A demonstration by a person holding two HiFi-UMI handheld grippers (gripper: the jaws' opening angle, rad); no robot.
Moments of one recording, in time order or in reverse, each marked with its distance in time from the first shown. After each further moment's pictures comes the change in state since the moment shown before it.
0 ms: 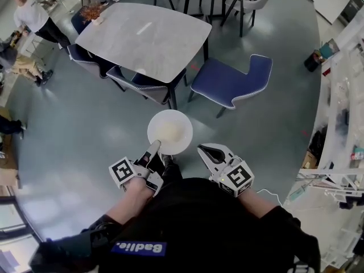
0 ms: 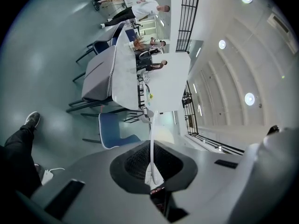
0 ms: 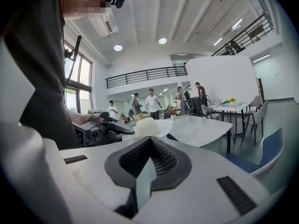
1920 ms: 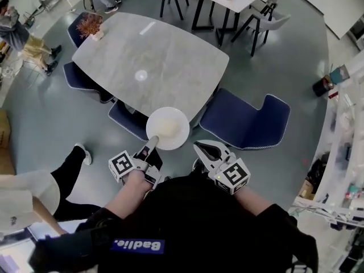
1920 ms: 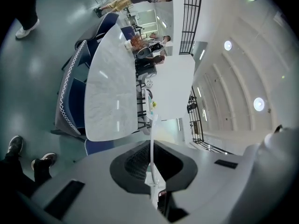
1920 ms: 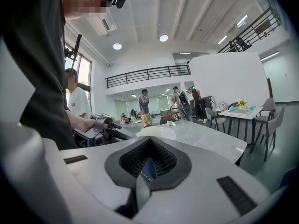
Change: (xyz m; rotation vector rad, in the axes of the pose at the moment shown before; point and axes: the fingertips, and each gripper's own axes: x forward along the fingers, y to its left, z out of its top) left arm 0.198 0.012 0.242 -0.009 -0.041 0.043; right arm 0.222 -0.192 0.113 -0.026 -0.004 0.044
